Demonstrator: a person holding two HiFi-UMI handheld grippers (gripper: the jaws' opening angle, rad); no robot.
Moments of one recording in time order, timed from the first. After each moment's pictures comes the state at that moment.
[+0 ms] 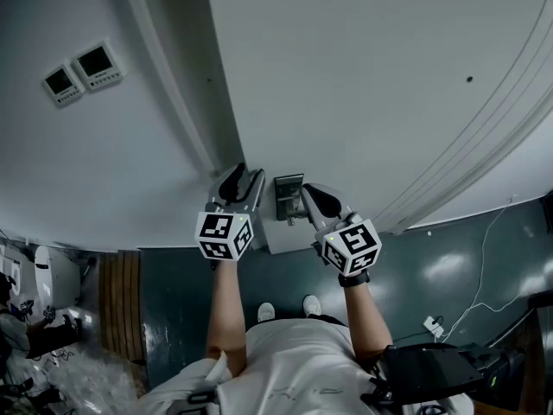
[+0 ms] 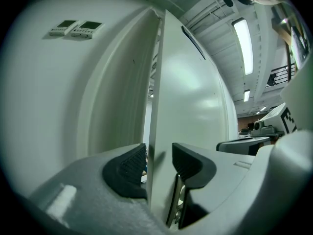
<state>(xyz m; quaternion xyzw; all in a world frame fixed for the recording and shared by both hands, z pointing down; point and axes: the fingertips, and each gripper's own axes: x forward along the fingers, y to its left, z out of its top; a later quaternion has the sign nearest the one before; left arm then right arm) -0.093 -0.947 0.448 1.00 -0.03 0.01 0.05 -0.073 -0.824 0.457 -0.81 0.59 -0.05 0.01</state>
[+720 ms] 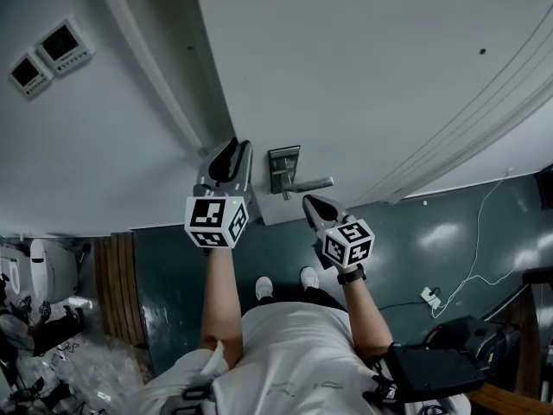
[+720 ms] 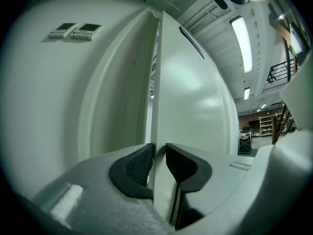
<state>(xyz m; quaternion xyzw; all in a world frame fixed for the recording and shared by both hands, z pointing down) -0.092 -0.948 0.444 1.00 -0.04 0.00 0.03 -0.090 -0.786 0.605 -0.80 0.55 -0.23 0.05</state>
